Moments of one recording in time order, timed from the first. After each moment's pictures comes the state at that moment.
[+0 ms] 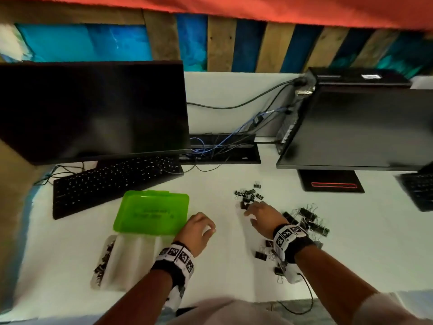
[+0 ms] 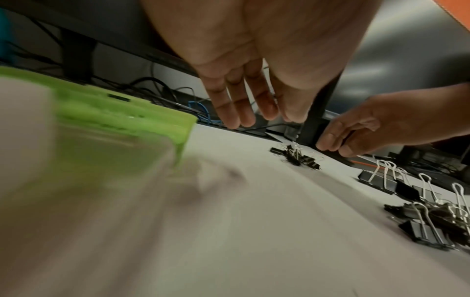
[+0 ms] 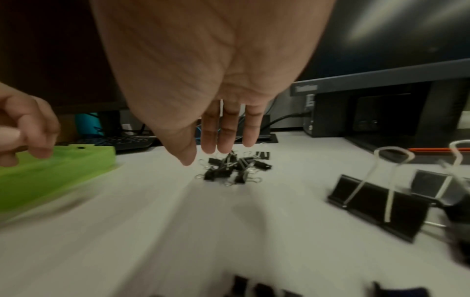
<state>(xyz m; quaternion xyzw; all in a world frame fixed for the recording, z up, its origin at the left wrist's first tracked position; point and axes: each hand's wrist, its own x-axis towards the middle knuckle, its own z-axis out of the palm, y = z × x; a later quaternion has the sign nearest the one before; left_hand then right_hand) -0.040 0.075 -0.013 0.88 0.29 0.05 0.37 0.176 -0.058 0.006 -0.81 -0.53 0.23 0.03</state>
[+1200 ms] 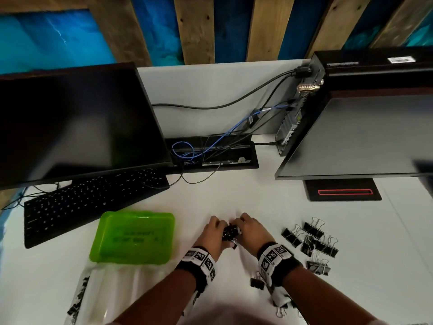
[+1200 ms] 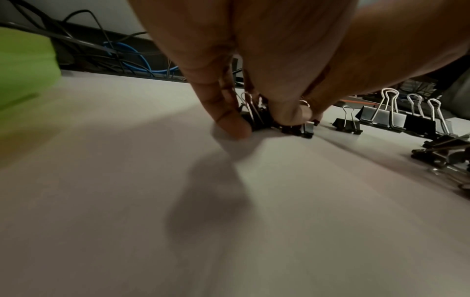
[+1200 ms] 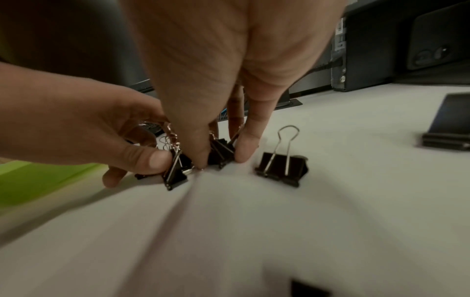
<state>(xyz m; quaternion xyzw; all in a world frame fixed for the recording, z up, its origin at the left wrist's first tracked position) 0.071 0.073 -0.050 0.88 0.31 -0.12 0.34 0.195 -0.024 -0.044 -0.81 -0.50 0.29 0.11</state>
